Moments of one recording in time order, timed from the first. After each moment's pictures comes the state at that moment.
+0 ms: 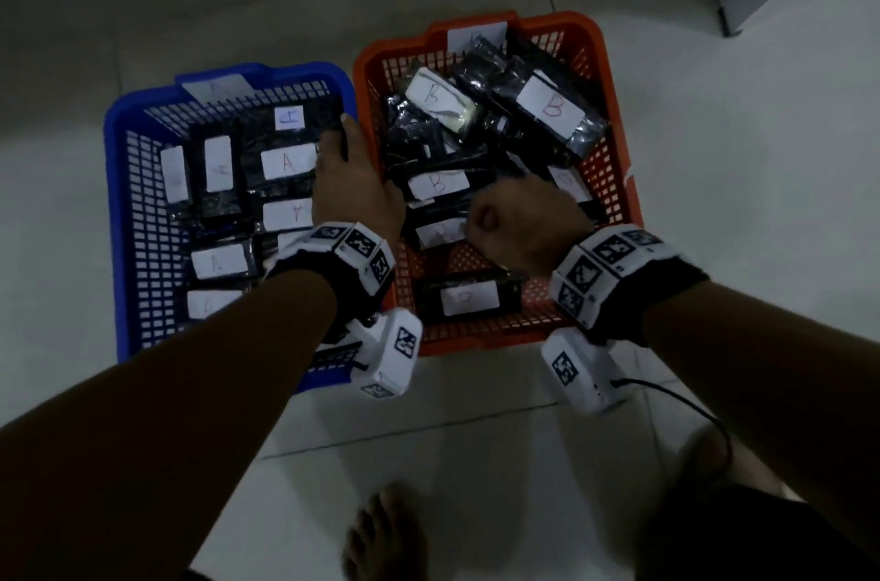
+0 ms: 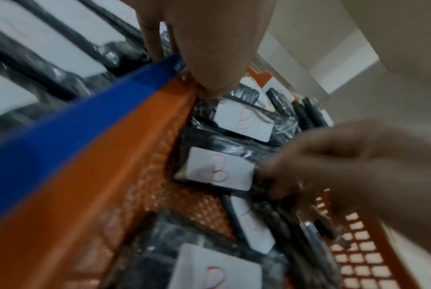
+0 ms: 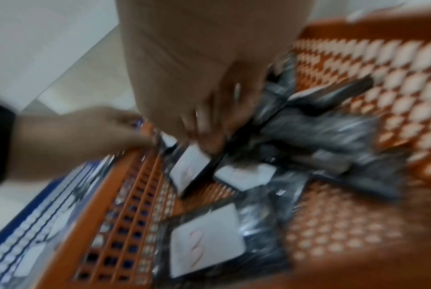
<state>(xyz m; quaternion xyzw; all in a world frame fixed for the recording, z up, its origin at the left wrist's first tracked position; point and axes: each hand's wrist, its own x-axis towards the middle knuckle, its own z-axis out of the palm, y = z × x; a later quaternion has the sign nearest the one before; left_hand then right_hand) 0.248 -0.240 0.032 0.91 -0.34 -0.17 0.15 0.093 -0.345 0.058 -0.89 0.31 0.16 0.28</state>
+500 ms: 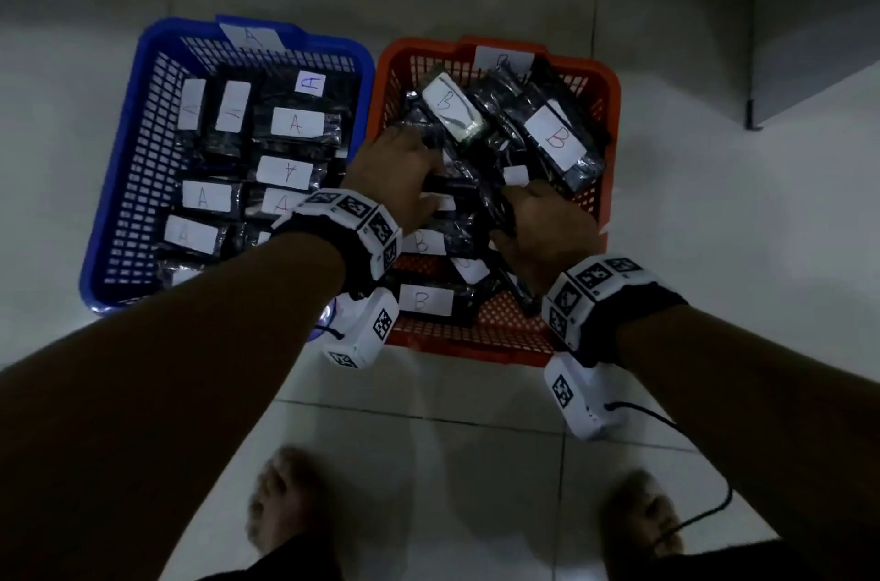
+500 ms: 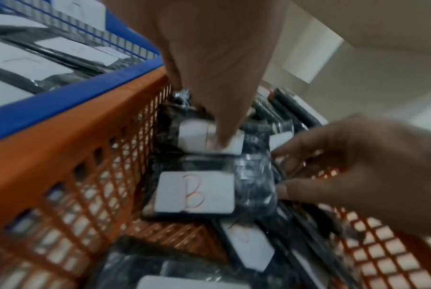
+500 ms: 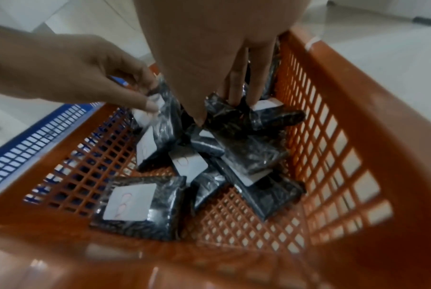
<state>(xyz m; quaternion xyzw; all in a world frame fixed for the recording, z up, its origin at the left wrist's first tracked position) 0.224 -0.270 0.056 0.85 -0.49 -0.19 0.05 0.065 -0.392 0.047 -0.93 0.27 0.16 0.18</state>
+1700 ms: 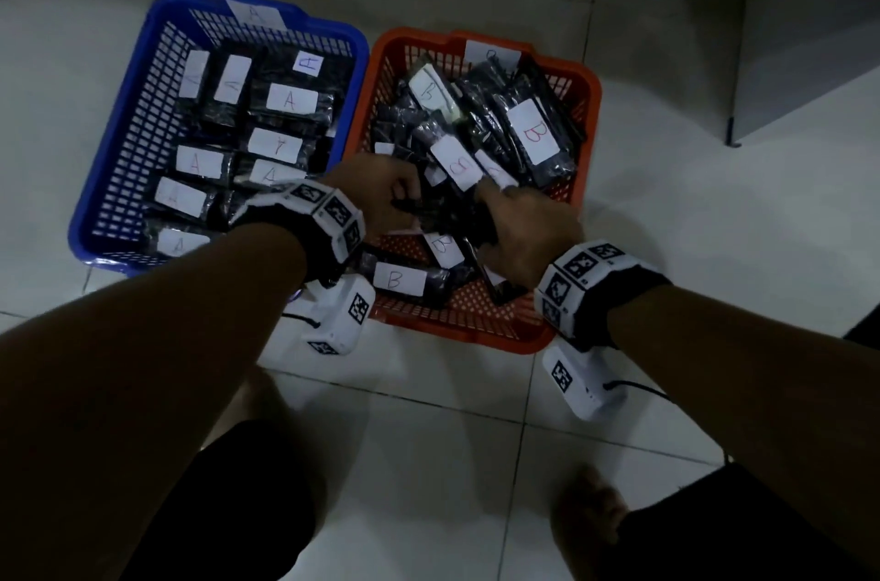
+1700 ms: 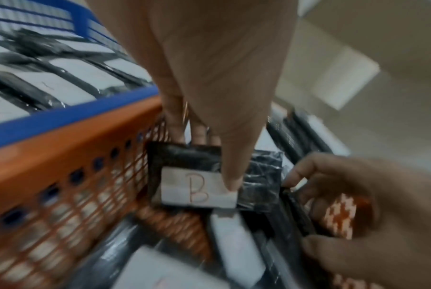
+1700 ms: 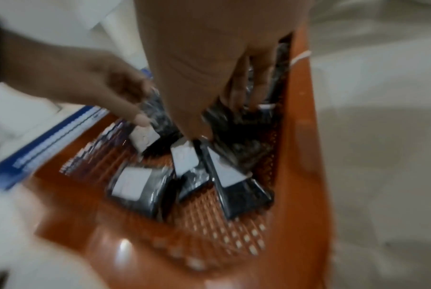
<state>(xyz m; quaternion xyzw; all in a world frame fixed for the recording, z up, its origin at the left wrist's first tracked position) 0.201 -0.256 0.069 0.85 -0.40 -0.33 0.12 0.045 -0.408 0.058 -0.97 0.13 0.17 0.16</state>
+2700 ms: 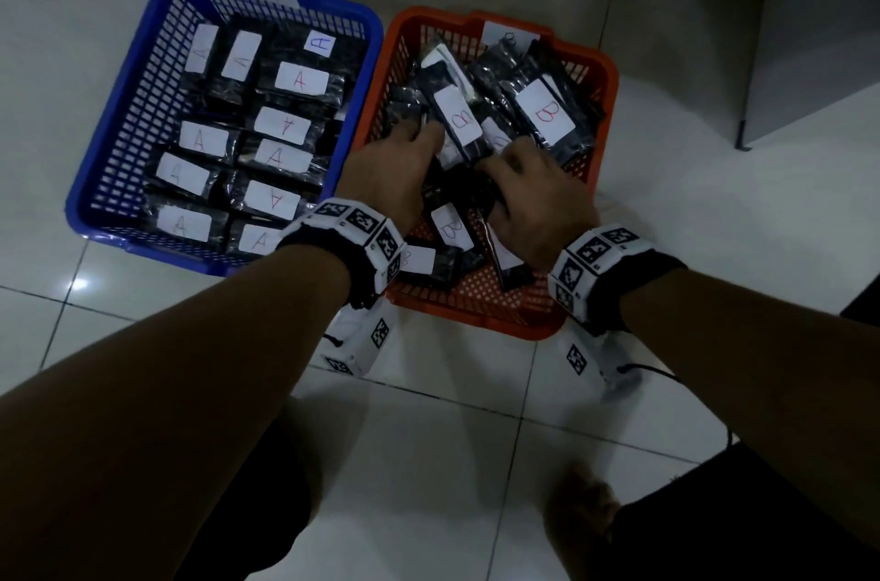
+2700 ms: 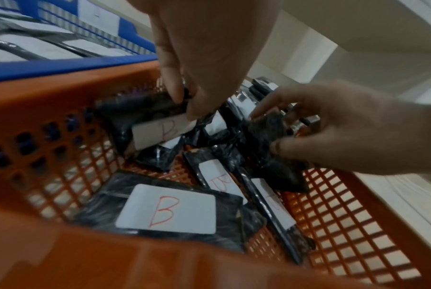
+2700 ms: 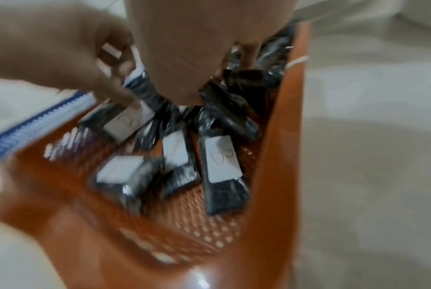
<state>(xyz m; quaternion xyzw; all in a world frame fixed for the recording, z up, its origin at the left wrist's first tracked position) 0.164 -0.264 0.080 0.91 -0.39 -0.12 0.07 0.054 -0.413 0.050 -0.99 0.09 0.04 0.14</state>
